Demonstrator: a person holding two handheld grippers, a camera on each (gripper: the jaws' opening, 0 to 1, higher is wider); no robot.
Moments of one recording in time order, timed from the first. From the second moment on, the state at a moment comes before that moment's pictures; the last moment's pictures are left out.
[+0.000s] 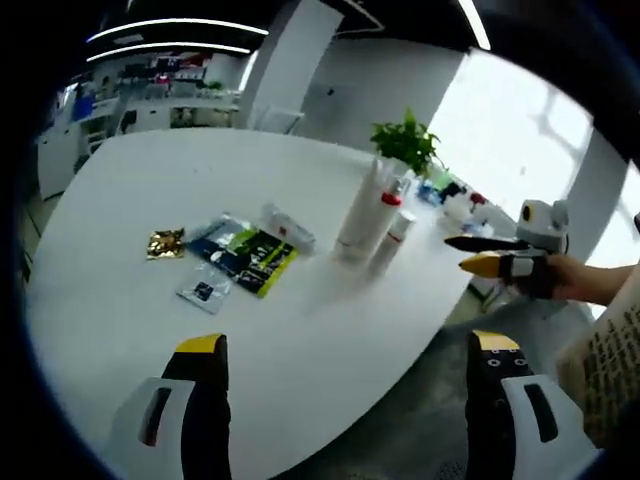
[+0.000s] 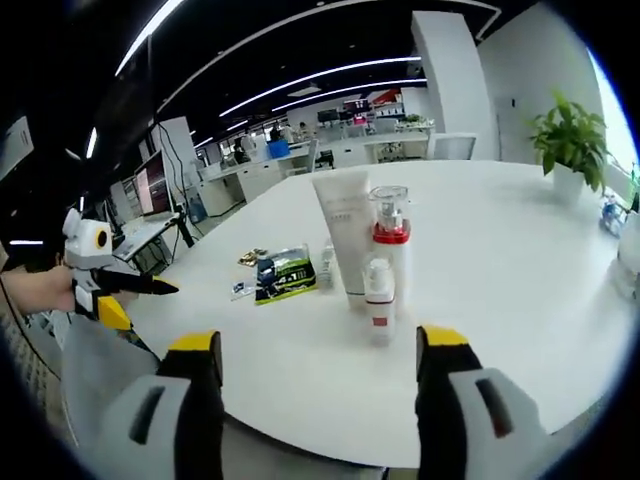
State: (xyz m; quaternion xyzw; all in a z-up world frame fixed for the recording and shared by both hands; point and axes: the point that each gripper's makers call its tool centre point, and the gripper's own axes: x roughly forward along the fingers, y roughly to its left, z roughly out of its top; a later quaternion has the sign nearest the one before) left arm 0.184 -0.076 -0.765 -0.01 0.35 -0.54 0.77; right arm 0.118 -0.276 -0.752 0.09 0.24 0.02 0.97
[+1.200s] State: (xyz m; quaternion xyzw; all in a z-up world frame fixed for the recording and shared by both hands) left arm 0.169 -0.063 -0.789 0.00 0.39 -0.53 0.76; right arm 0.112 -0.269 -0.769 0.10 0.27 0.02 0.96
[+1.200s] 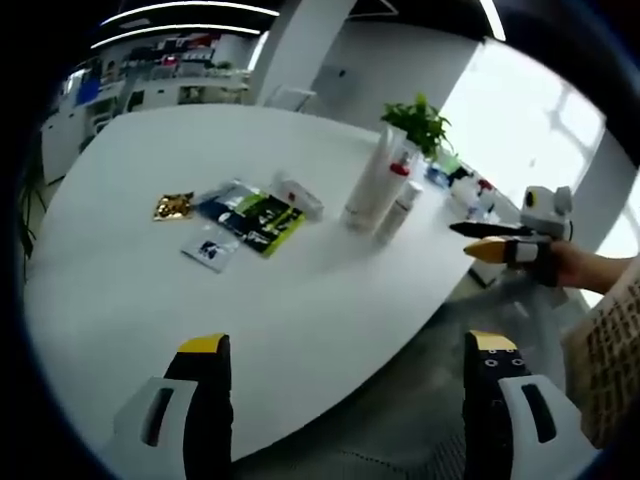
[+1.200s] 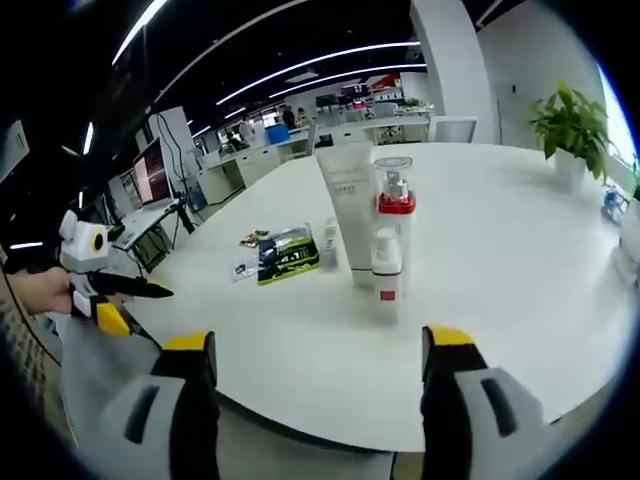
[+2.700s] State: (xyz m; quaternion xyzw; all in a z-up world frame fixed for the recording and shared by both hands) left arm 0.188 -0.062 -0.793 -0.04 0.37 -0.54 0.76; right arm 0.271 -0.211 -0.774 -0.10 0.37 0.10 0.92
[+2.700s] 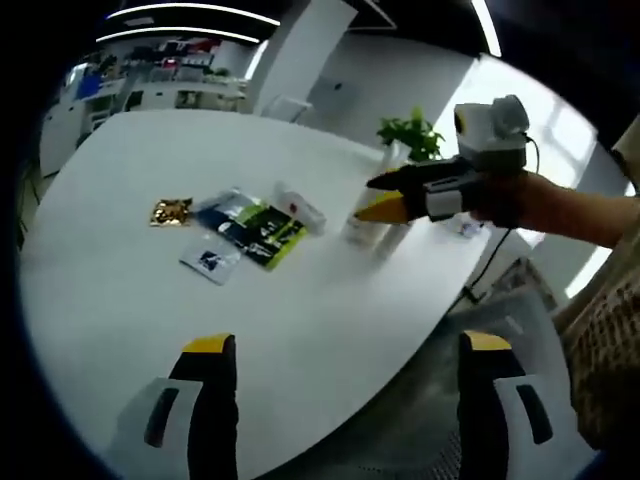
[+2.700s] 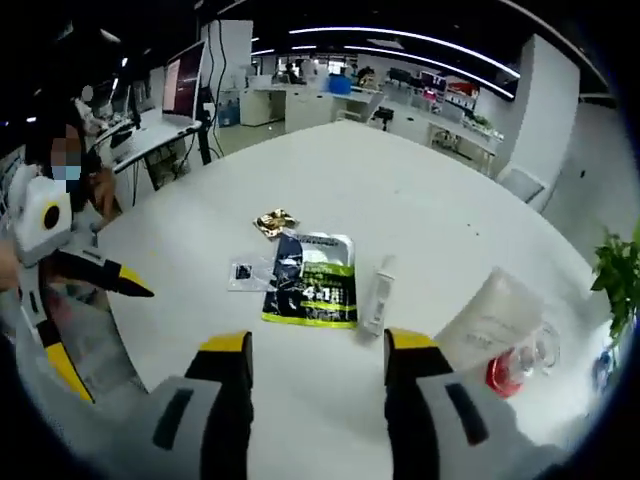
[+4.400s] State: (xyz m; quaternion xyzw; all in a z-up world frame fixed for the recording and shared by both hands) left arm 0.218 -0.061 -0.820 -0.04 0.41 -0.53 0.74; right arm 0.380 -0.284 -0.870 -0.02 0.41 -0.13 0.90
